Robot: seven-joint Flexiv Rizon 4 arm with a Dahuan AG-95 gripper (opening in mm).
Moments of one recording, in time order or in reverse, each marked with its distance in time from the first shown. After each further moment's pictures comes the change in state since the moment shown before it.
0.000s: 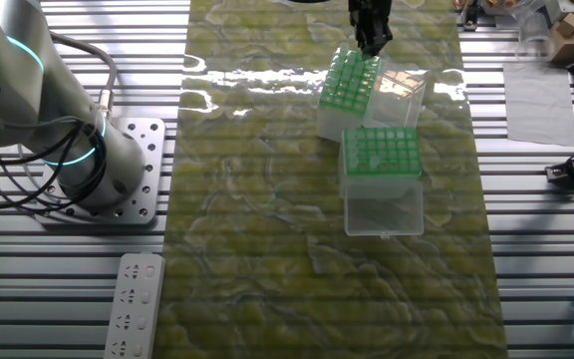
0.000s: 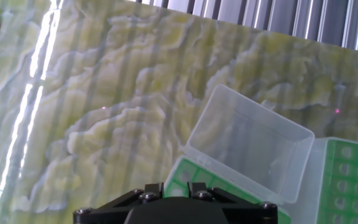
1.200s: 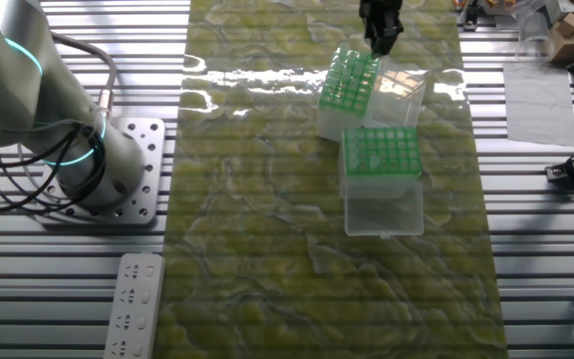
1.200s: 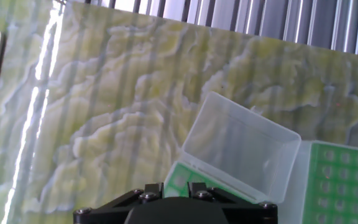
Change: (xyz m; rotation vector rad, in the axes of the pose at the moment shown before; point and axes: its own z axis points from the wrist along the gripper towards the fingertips) arm -0.006 -0.003 -0.011 -0.009 0.017 0.013
